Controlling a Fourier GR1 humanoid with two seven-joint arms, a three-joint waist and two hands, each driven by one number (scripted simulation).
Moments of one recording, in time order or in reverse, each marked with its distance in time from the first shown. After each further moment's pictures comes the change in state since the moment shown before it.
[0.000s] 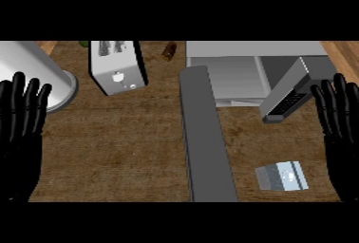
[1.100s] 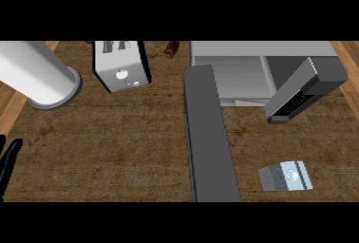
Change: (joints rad) left arm 0.373 -0.005 0.110 -0.221 0.355 -0.207 0.074; right arm 0.537 0.089 0.078 -0.351 0.053 -0.070 0.013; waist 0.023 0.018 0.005
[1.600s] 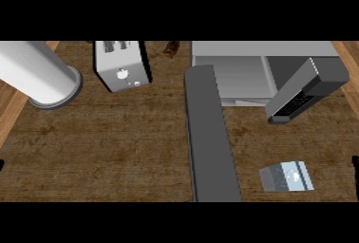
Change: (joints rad) left arm 0.134 -0.012 0.089 -0.032 0.043 -0.092 -0.024; right arm 0.003 0.013 -0.067 0.196 0.031 -0.063 -0.113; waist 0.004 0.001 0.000
